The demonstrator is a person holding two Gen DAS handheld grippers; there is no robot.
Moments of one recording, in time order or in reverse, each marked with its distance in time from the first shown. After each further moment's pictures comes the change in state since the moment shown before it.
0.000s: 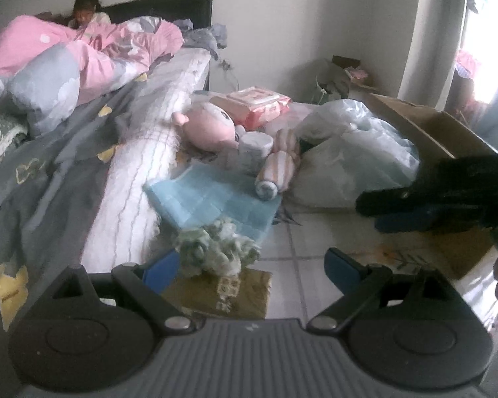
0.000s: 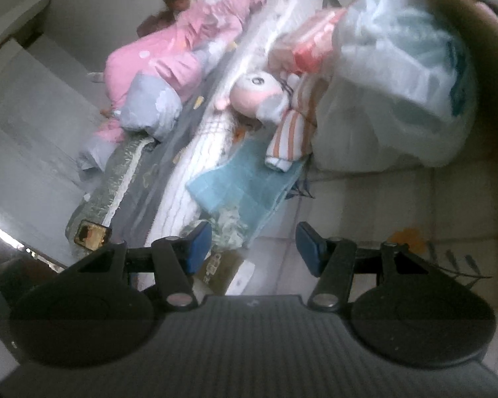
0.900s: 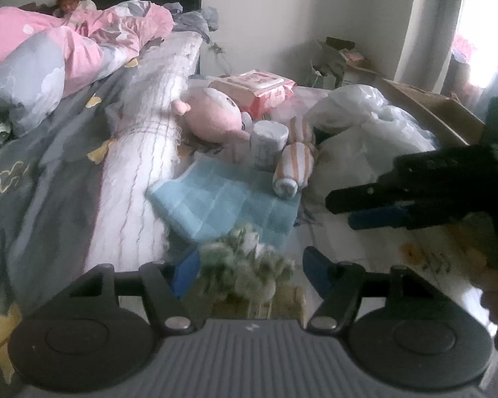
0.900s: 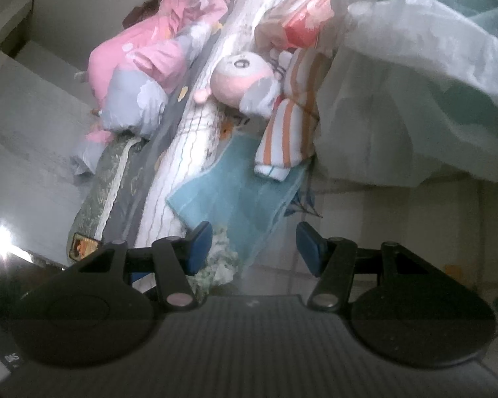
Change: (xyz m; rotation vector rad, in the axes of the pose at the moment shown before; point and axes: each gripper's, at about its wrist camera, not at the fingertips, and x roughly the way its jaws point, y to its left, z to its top) left arm 0.034 0.031 0.013 0.022 0.083 -0.046; right arm 0.073 -0.020 0.029 0.075 0.076 0.022
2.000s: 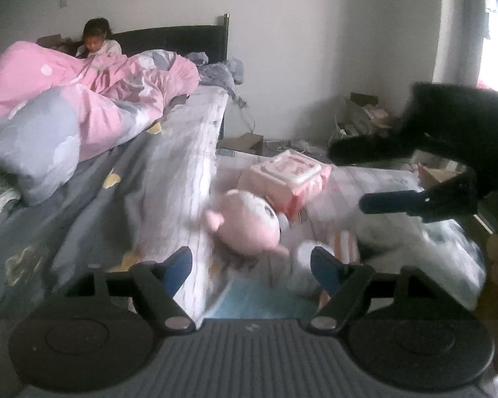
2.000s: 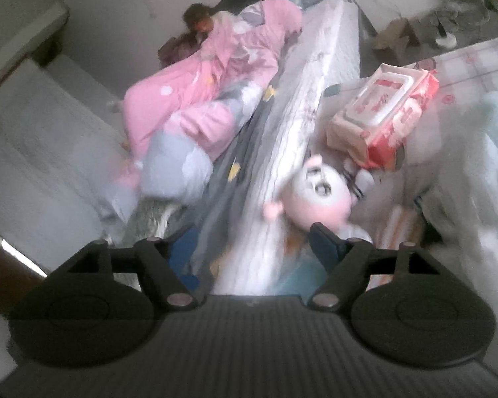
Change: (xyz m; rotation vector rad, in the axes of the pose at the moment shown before) left arm 0.041 0.029 0.110 -0.052 -0.189 0.078; right arm 0.013 0.076 0.135 -0.070 -0.132 0.078
